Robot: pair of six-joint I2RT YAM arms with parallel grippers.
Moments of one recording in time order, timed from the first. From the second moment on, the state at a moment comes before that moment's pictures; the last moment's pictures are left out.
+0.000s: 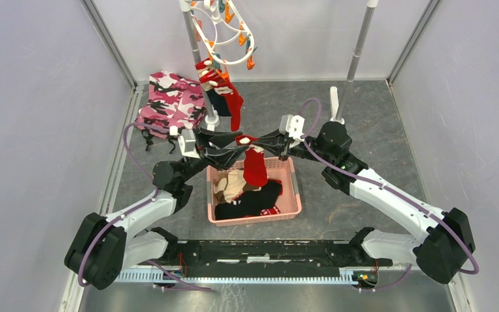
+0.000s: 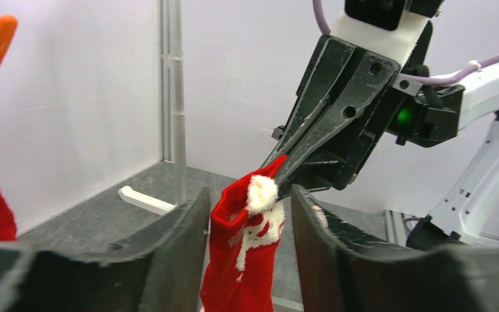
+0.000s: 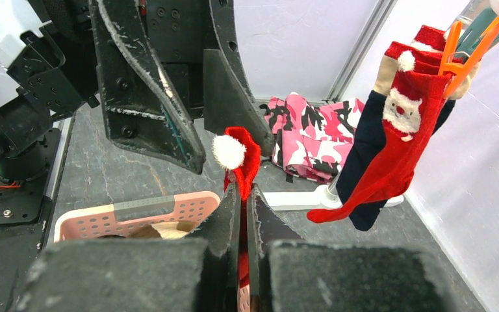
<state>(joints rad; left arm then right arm) -0.50 1.12 0.41 1.31 0.56 -0.44 0.69 1.17 0.87 0.41 -0.64 -0.21</state>
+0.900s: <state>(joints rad) -0.50 1.12 0.45 1.21 0.63 -0.43 0.69 1.17 0.87 0.41 -0.64 -0.20</state>
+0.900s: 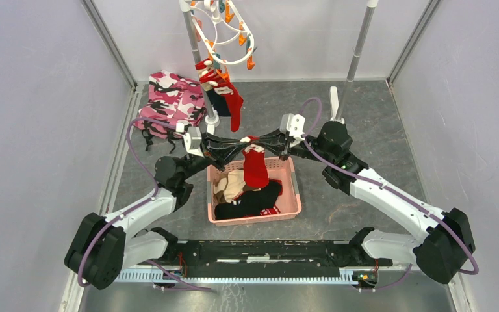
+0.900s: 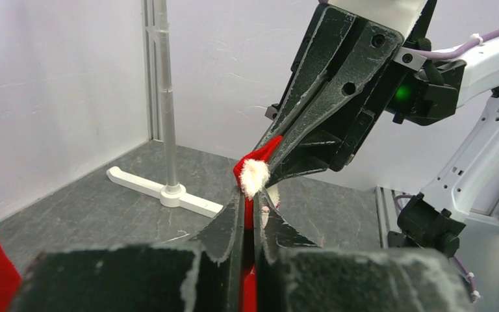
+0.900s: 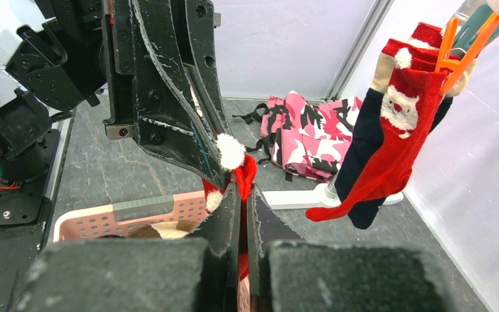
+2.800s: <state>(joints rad) -0.50 0.92 0.45 0.82 0.55 -0.06 0.35 1.88 1.65 0.81 -0.99 -0.01</state>
